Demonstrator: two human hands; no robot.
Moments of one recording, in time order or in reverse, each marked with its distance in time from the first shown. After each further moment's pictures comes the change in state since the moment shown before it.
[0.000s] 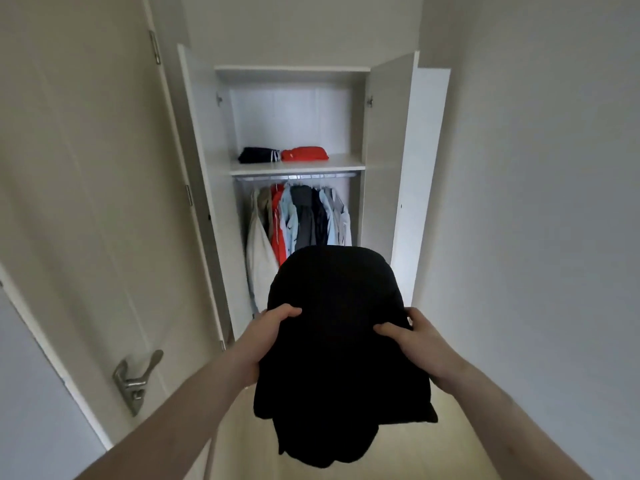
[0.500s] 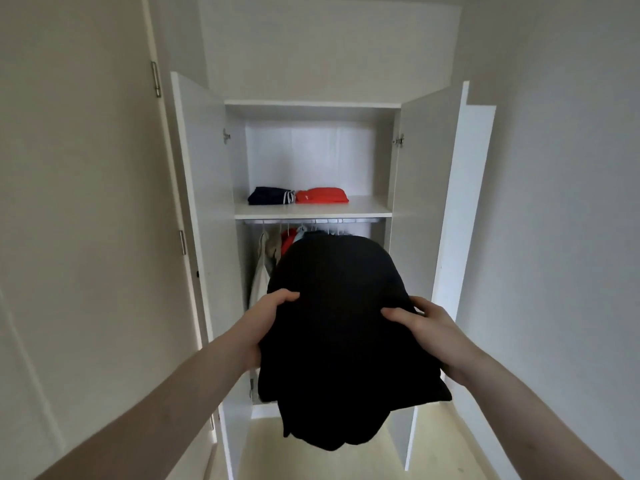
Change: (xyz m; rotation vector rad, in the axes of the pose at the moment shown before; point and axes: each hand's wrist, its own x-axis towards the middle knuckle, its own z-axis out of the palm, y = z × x) left_hand 0.250 0.176 -0.042 -0.074 0.056 0.056; right_hand 0.287 -0.126 -0.021 0.017 -0.002 -0.184
